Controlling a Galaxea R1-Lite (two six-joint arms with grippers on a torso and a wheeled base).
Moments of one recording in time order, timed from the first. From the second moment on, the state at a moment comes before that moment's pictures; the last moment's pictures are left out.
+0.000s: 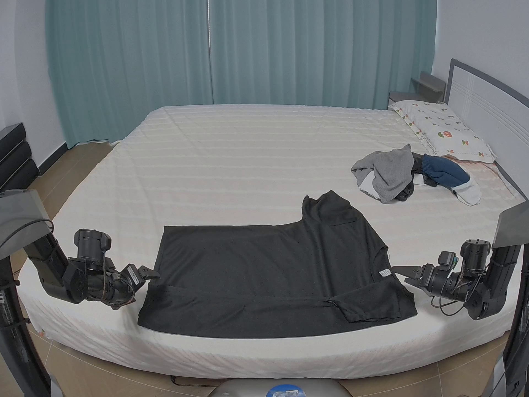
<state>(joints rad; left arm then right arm) 0.05 2.10 -0.61 -0.63 -0.25 -0.71 -0.11 2.29 -0.39 -1.41 0.69 0.55</state>
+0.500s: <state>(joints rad) 0.07 2.03 -0.59 -0.64 -0.27 -0.77 -0.11 2.26 -0.29 -1.55 0.69 0.71</state>
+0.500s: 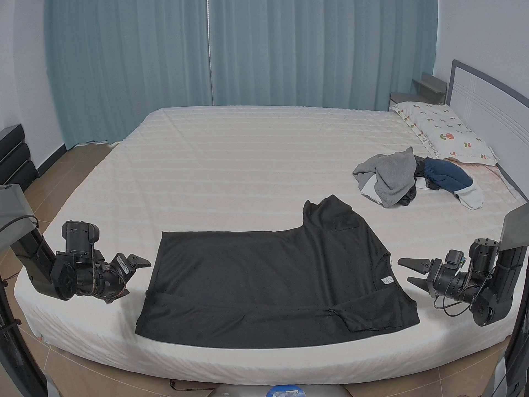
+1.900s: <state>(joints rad) 0.05 2.38 -1.24 -0.59 -0.30 -0.71 -0.10 2.31 -0.31 -1.55 0.62 0.73</state>
